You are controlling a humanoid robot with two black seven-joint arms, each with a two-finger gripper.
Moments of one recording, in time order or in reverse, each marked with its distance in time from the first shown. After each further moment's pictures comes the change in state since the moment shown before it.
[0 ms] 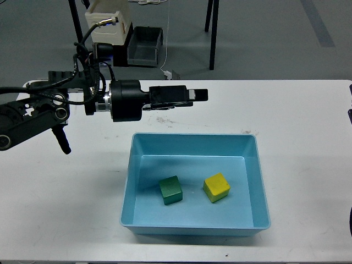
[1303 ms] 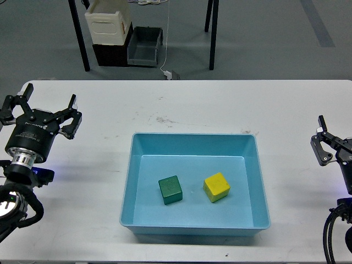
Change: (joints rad) left arm 0.815 0.044 -0.501 -0.330 -1.423 0.210 0.000; right arm -0.224 0.140 0.051 -0.024 1.322 0.169 -0.256
